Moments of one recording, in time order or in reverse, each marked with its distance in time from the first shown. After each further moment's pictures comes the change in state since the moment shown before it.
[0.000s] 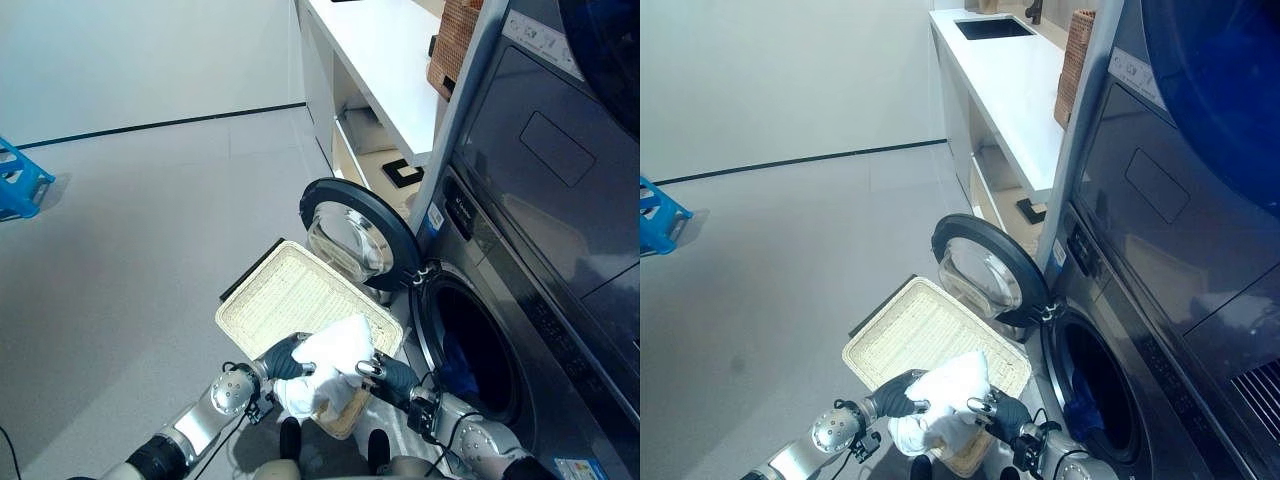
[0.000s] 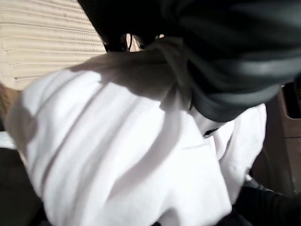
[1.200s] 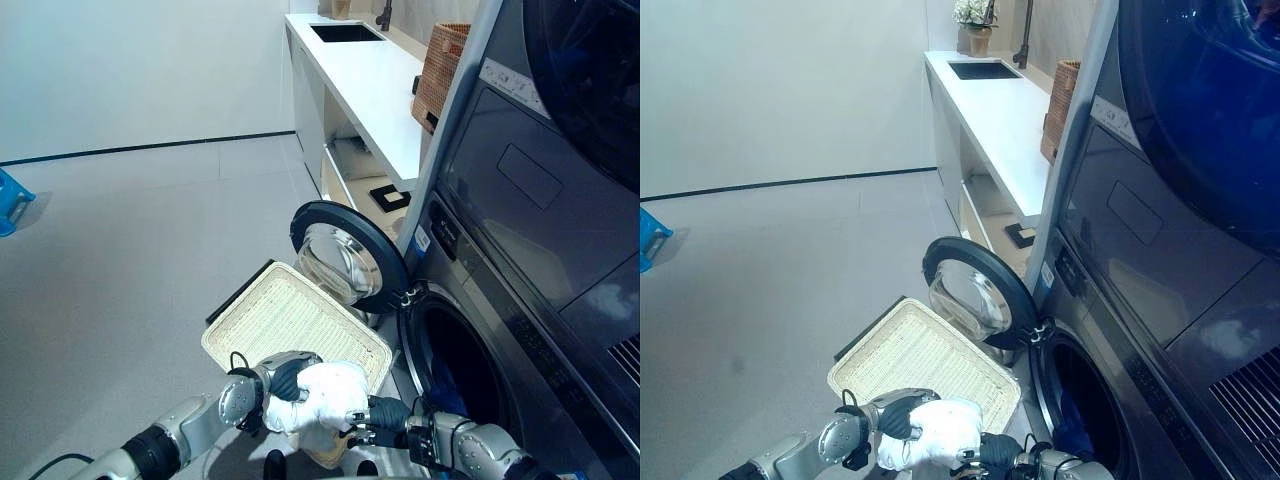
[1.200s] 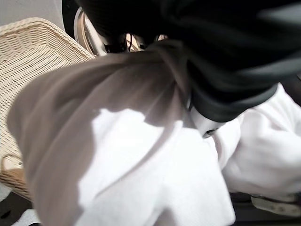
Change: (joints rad) left arm -0.074 0.082 -0.155 -0.041 0.406 -0.045 -0.028; right arm -0.034 -0.030 0.112 0.023 -0.112 0.202 0.070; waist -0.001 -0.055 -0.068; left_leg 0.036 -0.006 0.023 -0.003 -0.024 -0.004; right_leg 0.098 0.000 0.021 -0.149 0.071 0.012
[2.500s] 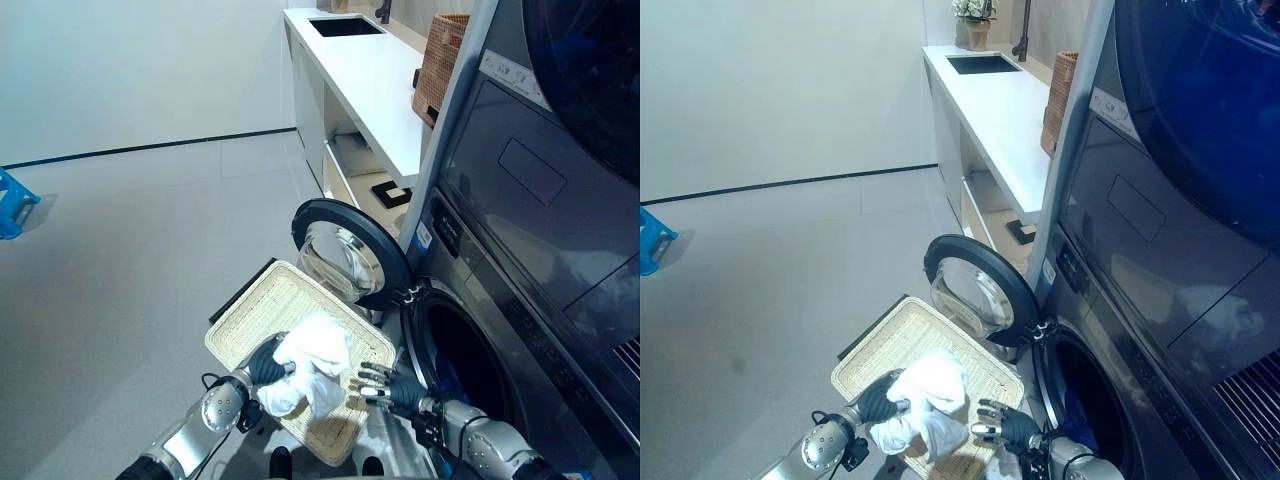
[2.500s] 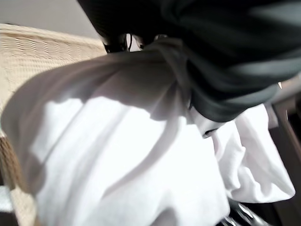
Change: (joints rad) left arm 0.181 -0.098 0.268 -0.020 -0.334 0.098 0.284; right arm 0.024 -0.022 -0.120 -0.042 -0.134 -0.154 -0.180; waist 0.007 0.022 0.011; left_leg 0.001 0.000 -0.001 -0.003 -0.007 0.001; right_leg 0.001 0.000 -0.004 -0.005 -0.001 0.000
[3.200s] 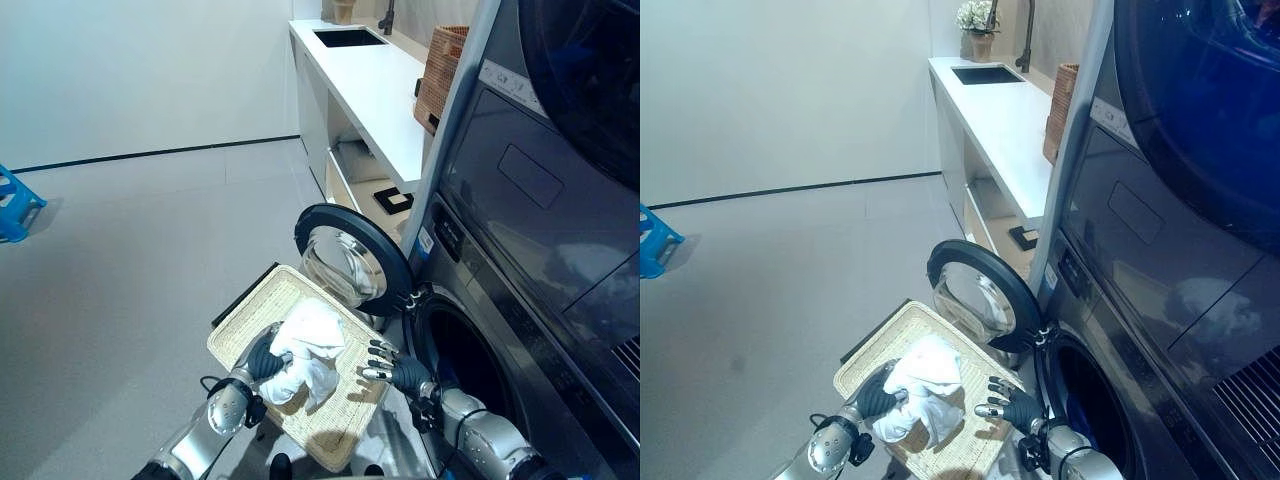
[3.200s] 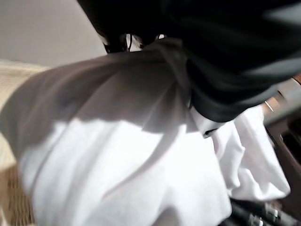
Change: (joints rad) left arm -0.025 -0.019 -0.032 0.003 0.185 -0.016 0.067; right arm -0.015 0.025 -0.019 -0.037 -0.182 -0.024 -0.111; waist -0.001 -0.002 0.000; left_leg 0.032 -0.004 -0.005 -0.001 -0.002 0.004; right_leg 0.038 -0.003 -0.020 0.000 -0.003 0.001
